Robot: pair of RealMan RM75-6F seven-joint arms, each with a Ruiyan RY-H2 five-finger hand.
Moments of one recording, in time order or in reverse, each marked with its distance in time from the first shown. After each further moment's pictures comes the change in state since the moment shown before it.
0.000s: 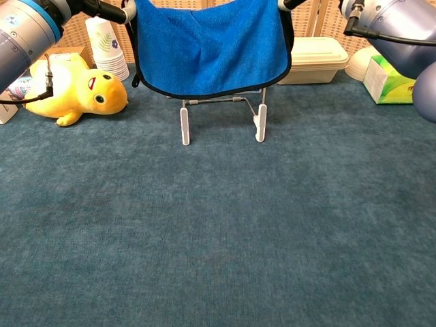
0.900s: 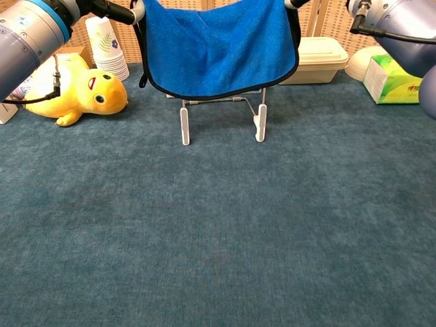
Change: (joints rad) left arm -0.019 -0.018 -0.003 0.005 0.004 -0.010 0.007; right arm -0.013 0.012 0.000 0.004 0.002 0.008 0.003
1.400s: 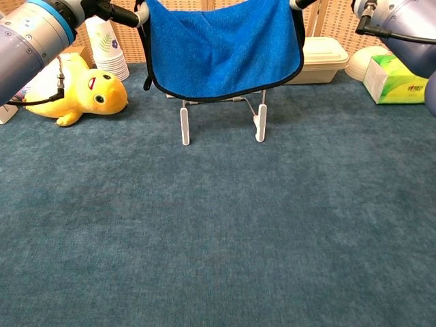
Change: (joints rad) left arm -0.004 -0.006 0.003 0.003 -0.001 -0.006 0.006; right arm -0.009 0.006 -0.005 0.000 0.002 -0.004 0.006
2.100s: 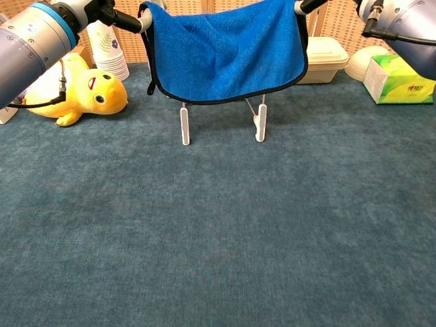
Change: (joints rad) left arm -0.001 0.007 0.018 -0.006 0.014 -0.010 0.010; right arm -0.012 0.016 -0.016 -0.004 -0.004 -0.019 0.003
